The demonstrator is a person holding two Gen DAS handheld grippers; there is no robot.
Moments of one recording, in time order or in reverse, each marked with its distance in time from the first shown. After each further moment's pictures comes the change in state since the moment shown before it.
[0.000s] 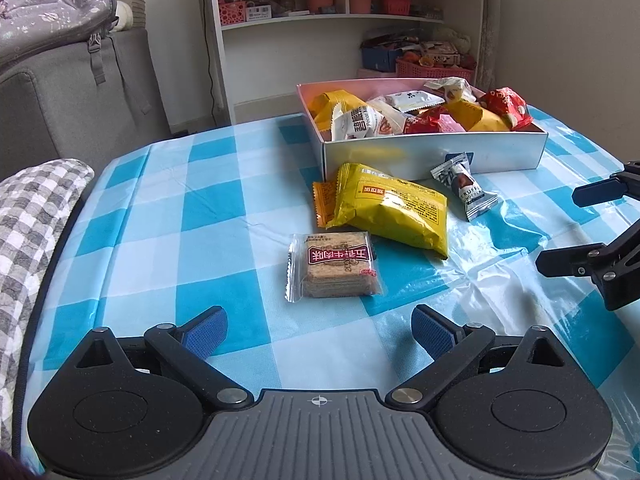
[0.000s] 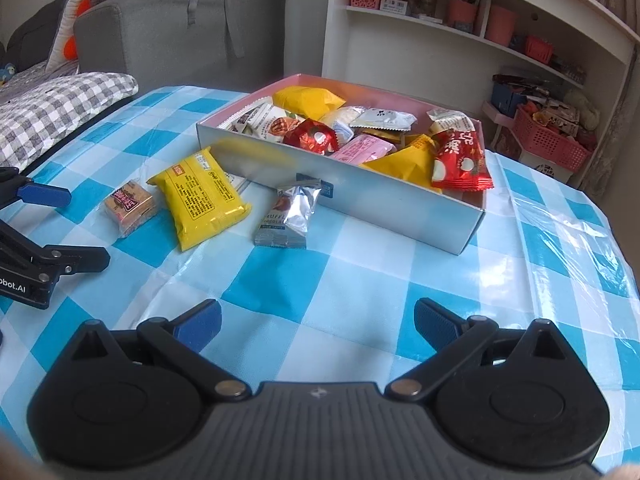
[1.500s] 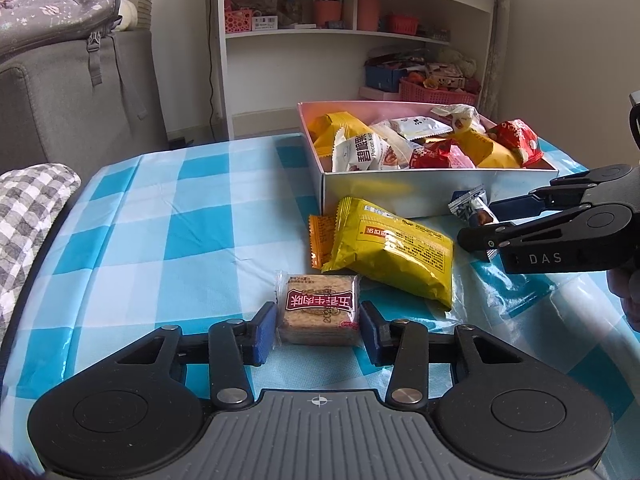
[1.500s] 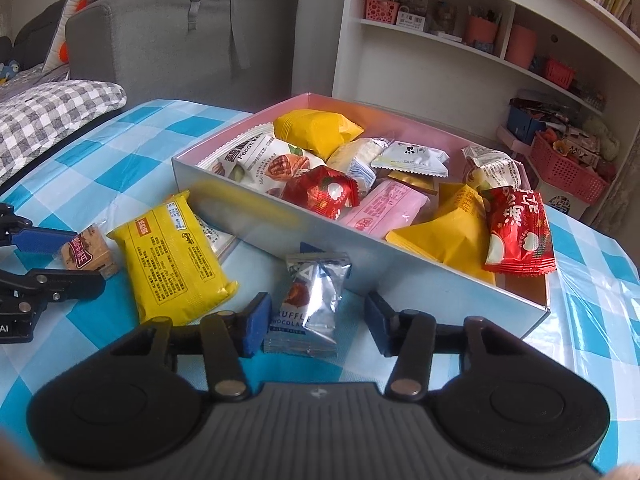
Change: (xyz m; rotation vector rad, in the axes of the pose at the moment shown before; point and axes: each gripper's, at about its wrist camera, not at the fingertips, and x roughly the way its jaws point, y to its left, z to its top) left arm 0.016 0.004 0.019 -0.064 -0.046 -0.029; right arm 0.048 0.003 0.039 -0.036 -0.053 -0.002
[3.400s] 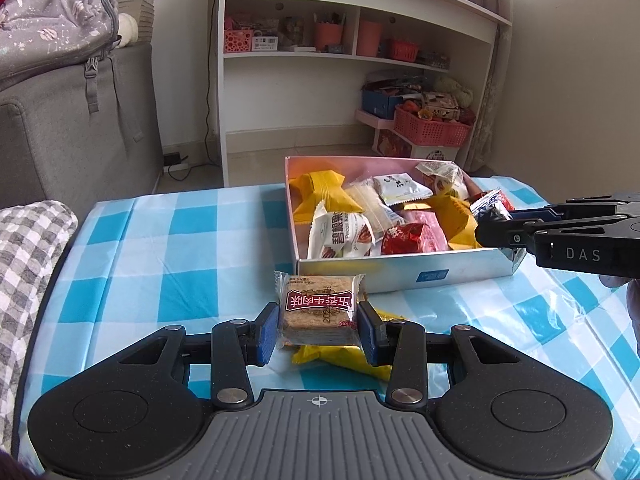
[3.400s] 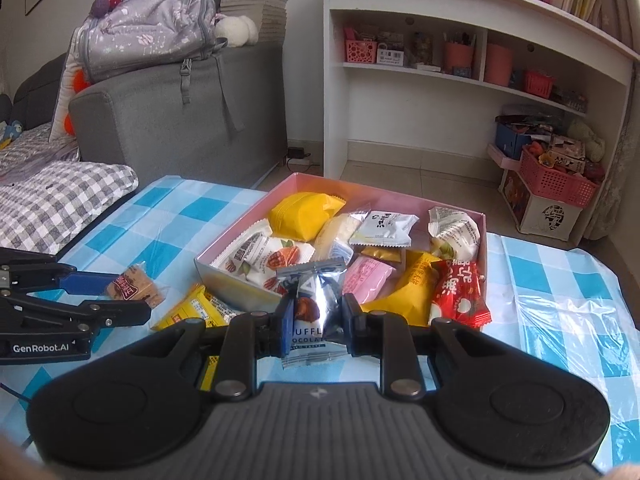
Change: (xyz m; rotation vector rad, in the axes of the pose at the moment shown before) left arm -0.023 -0.012 0.055 -0.059 -0.036 -0.035; right arm -0.059 -0.026 0.037 0.116 -0.099 0.047
